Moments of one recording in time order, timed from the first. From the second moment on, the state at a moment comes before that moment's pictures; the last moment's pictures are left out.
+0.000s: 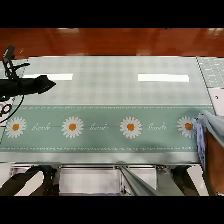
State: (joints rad) left arm 0.16 -1.01 0.91 0.86 -0.92 -1.26; right arm -1.22 -0.84 1.23 -1.57 1.85 1.60
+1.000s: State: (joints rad) left arm 0.24 -1.05 1.14 0.86 -0.74 -1.27; right arm -0.80 -0.97 1.29 -1.16 1.47 1.68
